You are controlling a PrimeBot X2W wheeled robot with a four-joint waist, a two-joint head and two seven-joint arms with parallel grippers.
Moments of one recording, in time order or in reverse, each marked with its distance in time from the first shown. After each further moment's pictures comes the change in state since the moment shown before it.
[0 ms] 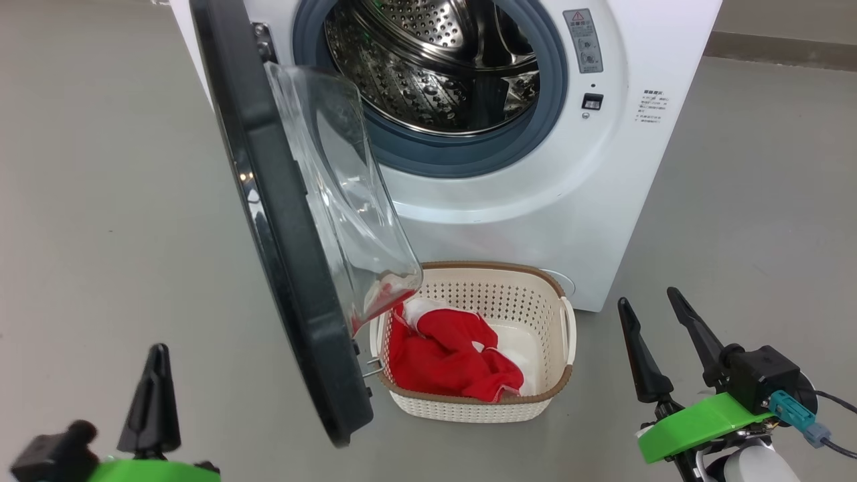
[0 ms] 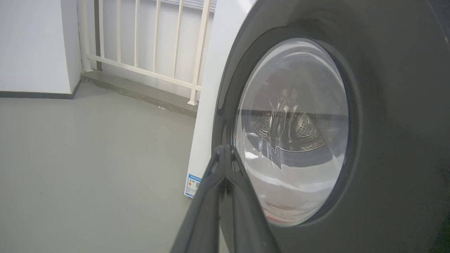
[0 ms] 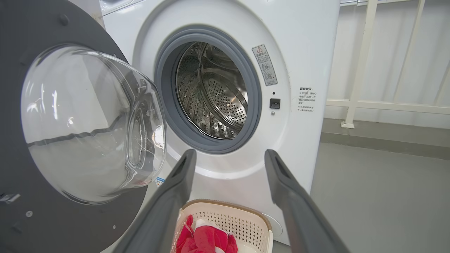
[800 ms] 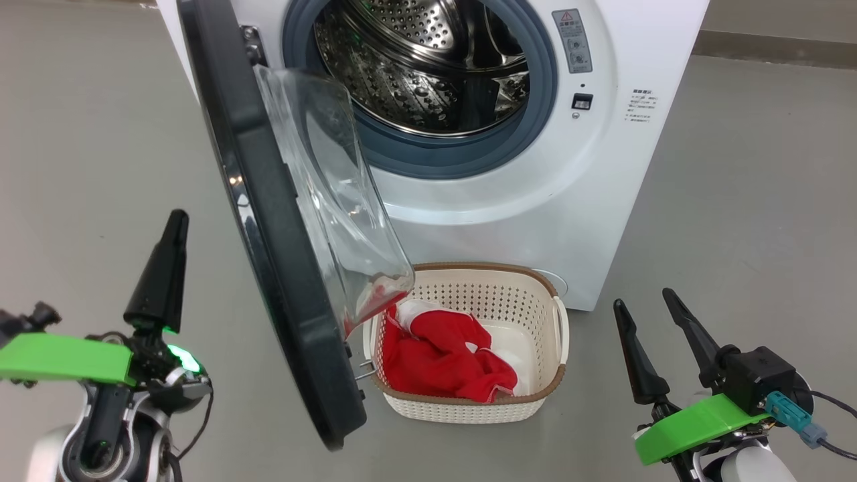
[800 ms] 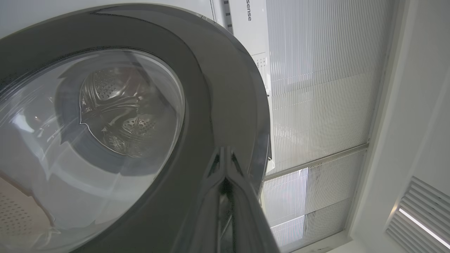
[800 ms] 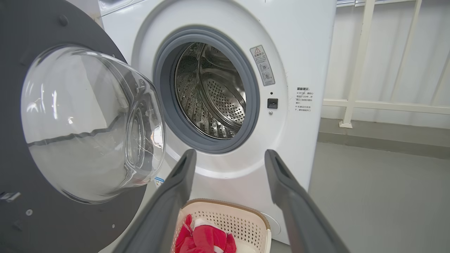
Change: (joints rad) left arm -0.222 0.006 -0.031 -0.223 -1.259 0.133 0.405; right arm 0.000 0.000 0.009 0.000 0.000 0.000 0.000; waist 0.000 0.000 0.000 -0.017
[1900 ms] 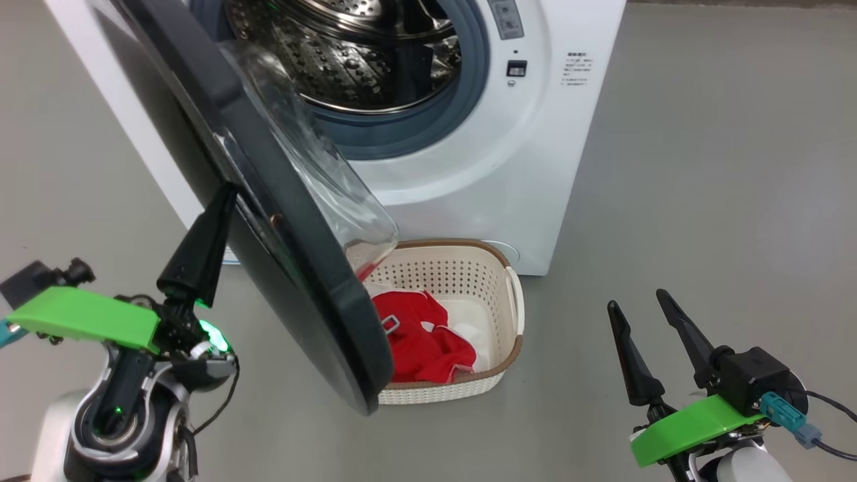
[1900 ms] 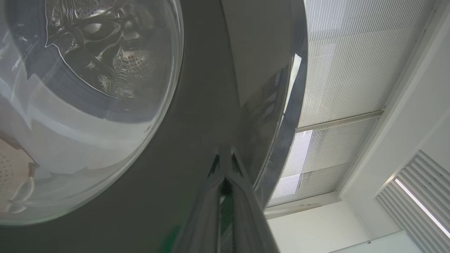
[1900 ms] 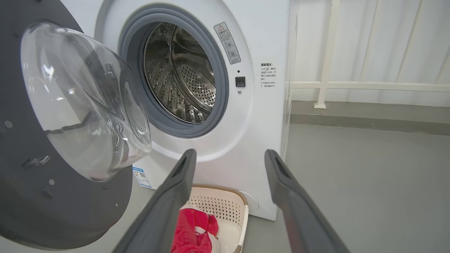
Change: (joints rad) left arm -0.068 0.019 -0.085 -0.073 -0.037 0.158 0.091; right arm -0.001 0.000 0.016 0.000 0.000 0.000 0.000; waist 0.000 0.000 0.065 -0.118
